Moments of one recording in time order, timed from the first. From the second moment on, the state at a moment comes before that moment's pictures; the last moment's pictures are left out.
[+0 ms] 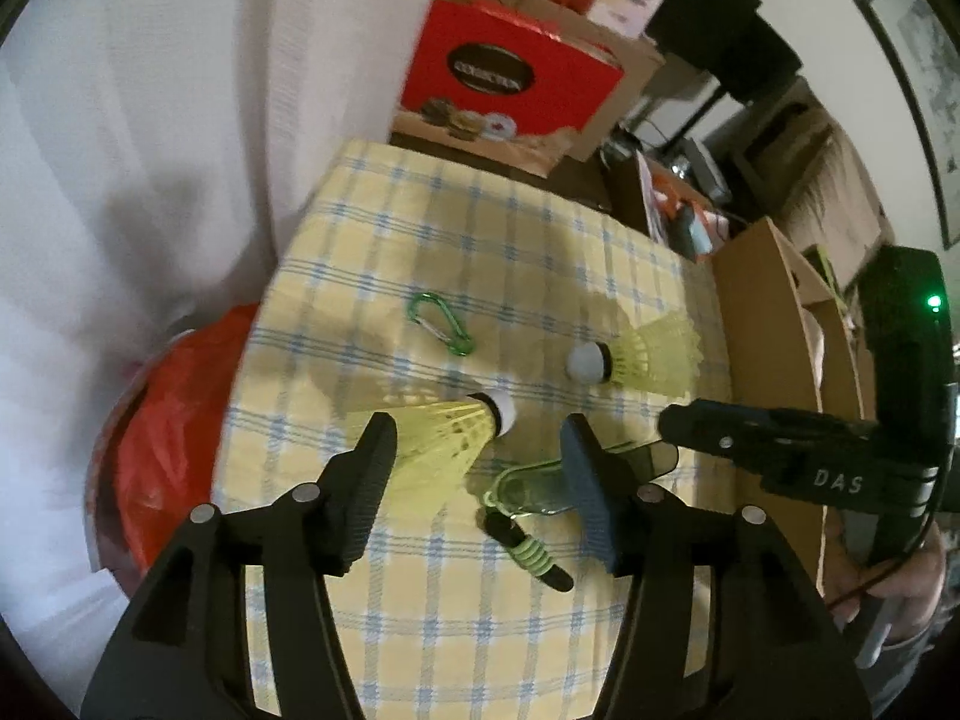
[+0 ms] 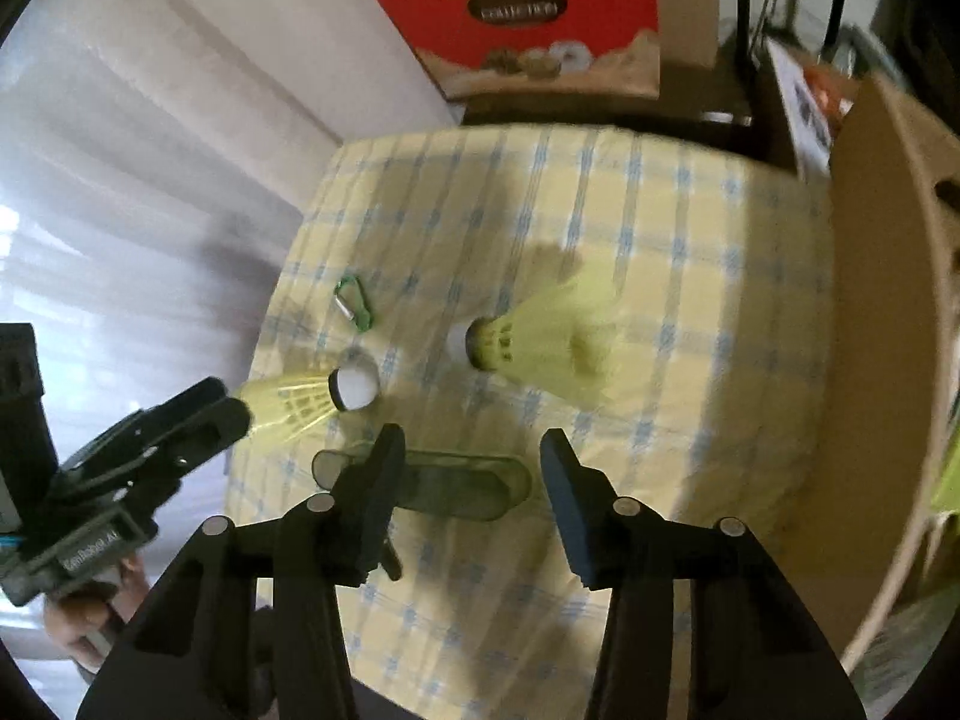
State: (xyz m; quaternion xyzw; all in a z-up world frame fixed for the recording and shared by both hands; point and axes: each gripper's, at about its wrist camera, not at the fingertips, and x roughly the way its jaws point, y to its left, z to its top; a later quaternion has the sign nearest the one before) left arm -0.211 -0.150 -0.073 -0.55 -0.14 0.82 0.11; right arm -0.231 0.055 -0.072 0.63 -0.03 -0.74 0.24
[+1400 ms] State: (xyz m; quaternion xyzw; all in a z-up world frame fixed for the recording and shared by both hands) left arm -0.216 -0.146 -0.091 -0.57 -0.13 0.80 0.12; right arm -0.288 0.031 -0.102 0.59 -0.06 -0.79 0.16
